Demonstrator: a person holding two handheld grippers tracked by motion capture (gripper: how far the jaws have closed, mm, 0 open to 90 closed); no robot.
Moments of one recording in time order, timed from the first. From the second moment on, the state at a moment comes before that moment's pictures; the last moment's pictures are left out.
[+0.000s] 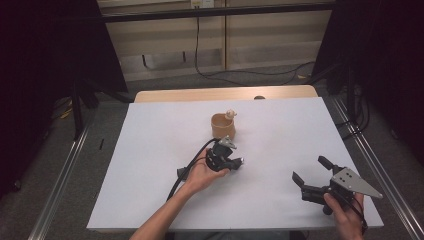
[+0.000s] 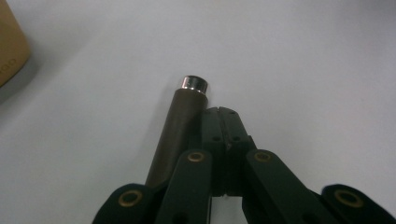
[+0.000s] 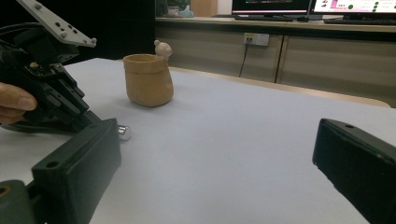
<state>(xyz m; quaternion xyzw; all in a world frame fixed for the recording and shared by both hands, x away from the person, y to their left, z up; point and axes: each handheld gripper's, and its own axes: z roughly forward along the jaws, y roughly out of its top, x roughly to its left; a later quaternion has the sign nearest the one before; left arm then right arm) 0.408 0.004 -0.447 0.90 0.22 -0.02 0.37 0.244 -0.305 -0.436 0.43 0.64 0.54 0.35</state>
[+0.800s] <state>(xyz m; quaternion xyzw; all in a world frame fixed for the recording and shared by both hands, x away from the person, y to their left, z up) 0.412 -0.001 -0.447 0.90 0.23 -0.02 0.36 0.244 -0.305 -0.436 0.43 0.64 0.54 0.35</state>
